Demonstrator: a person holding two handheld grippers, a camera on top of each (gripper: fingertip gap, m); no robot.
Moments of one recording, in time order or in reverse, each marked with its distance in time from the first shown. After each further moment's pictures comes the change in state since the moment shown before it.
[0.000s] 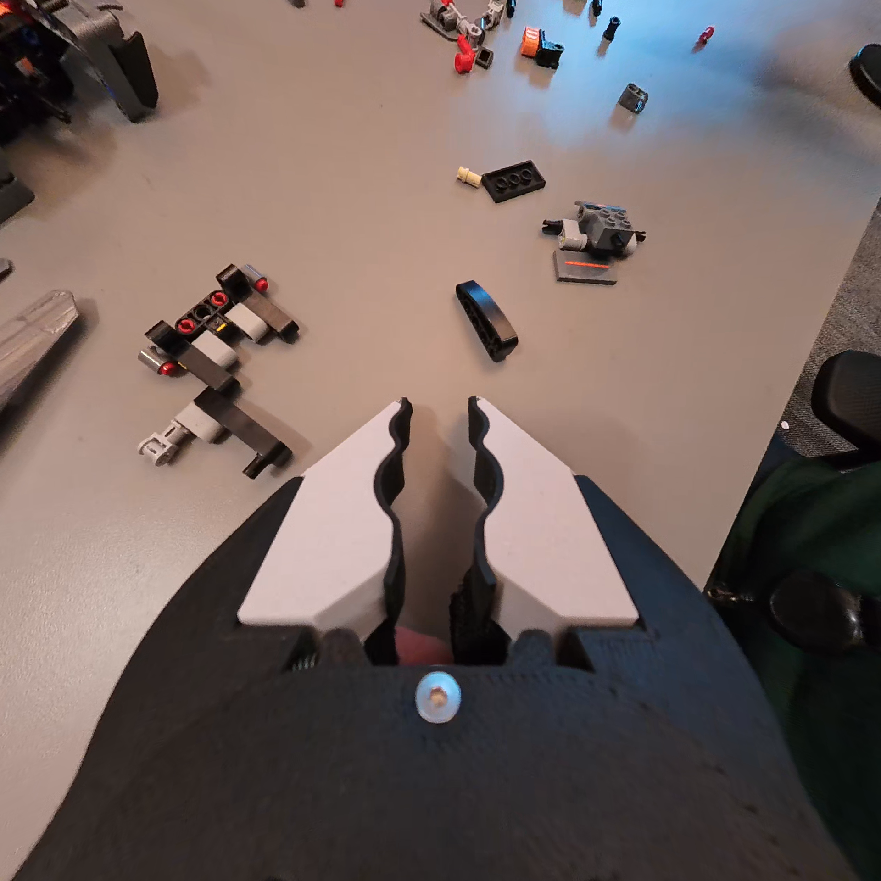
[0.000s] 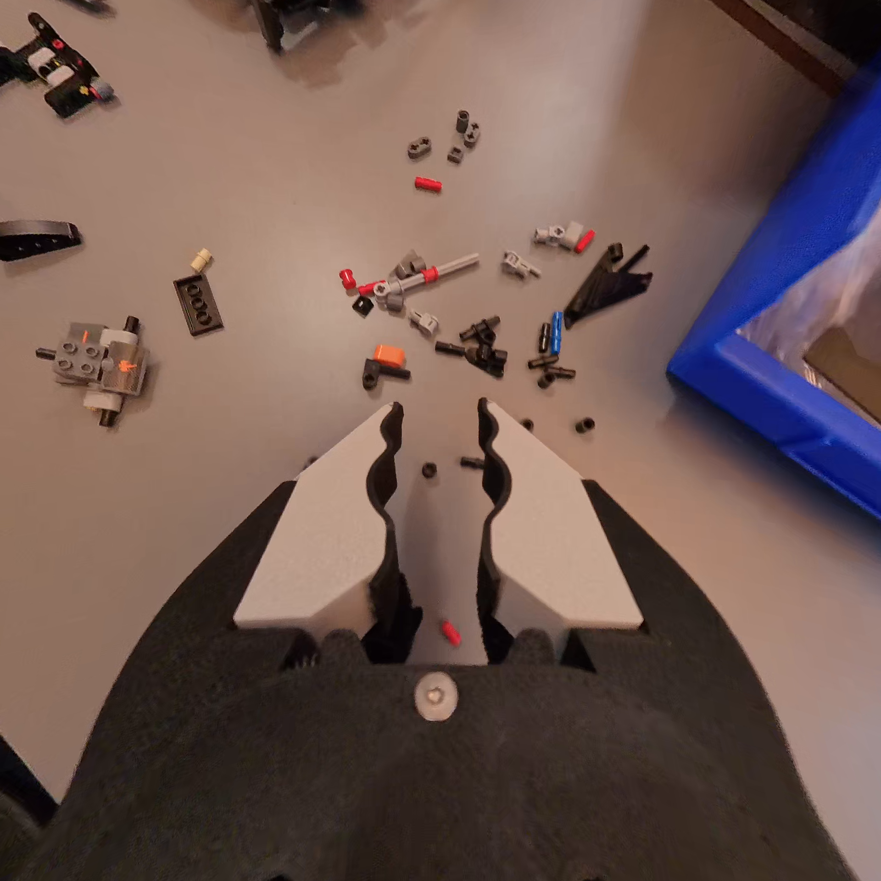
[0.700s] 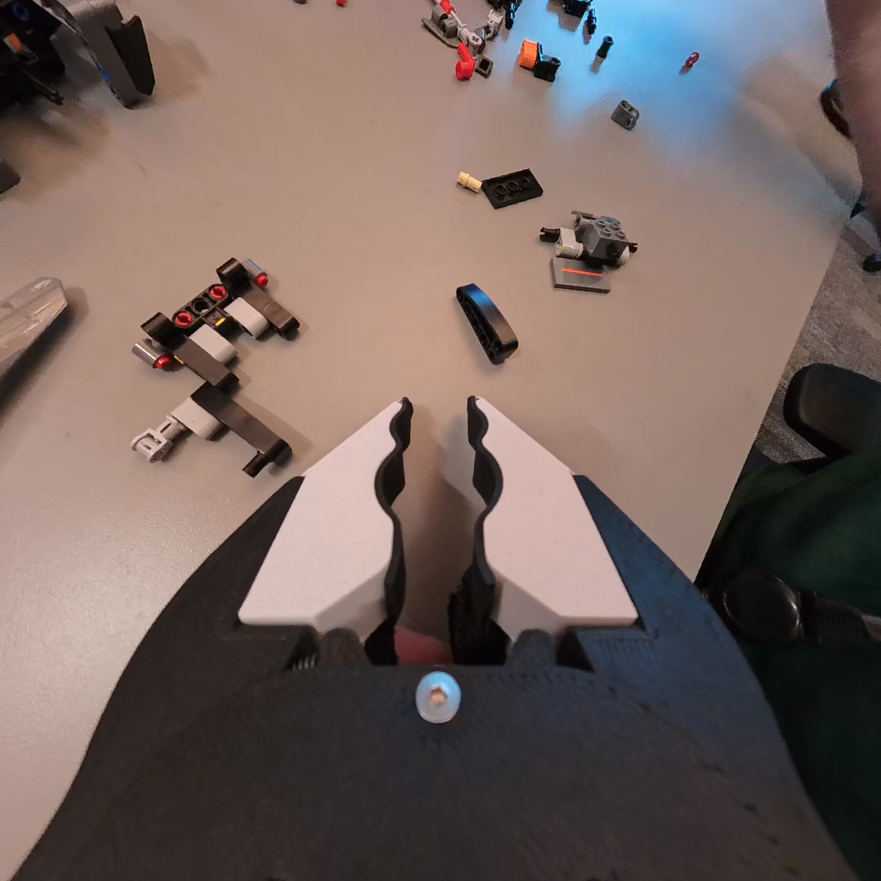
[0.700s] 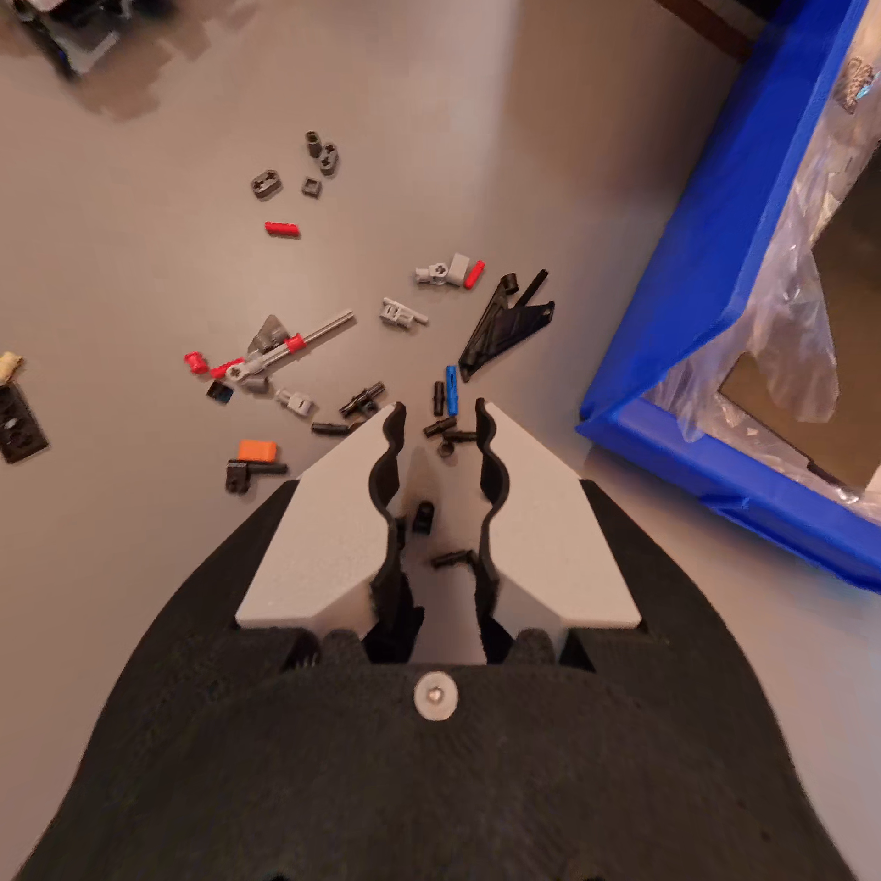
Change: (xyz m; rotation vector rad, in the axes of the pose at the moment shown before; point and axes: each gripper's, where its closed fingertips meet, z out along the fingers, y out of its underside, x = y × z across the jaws) left arm 0.000 -0.001 -0.001 0.009 0.035 -0.041; right arm 0.059 -0.017 0.042 -0.064 0.128 0.098
